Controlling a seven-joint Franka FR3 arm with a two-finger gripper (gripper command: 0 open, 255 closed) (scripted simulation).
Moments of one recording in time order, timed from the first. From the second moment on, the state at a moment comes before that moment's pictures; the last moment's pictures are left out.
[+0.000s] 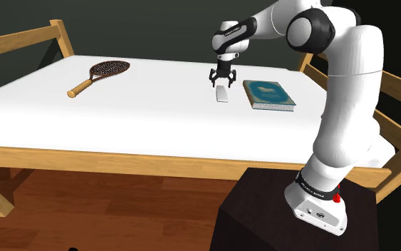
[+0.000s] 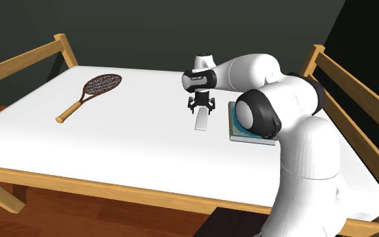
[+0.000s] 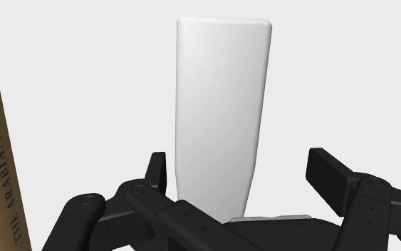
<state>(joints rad) -0.30 0.40 -0.15 -1.67 0.06 2.05 0.43</state>
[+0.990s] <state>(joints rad) -0.32 0.50 -0.15 -1.64 0.08 2.13 0.44</state>
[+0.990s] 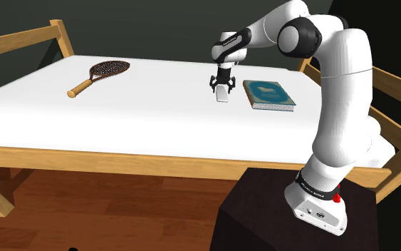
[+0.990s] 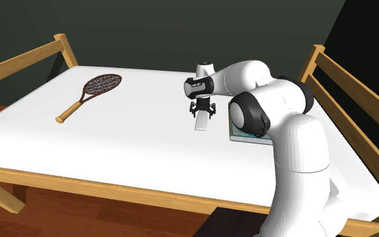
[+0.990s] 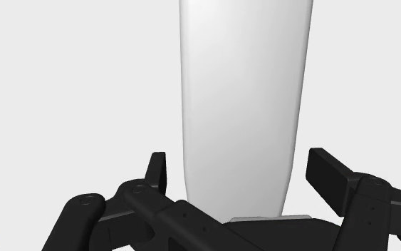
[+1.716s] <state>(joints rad) -0.32 0.50 -0.15 -1.64 0.08 2.13 0.44</state>
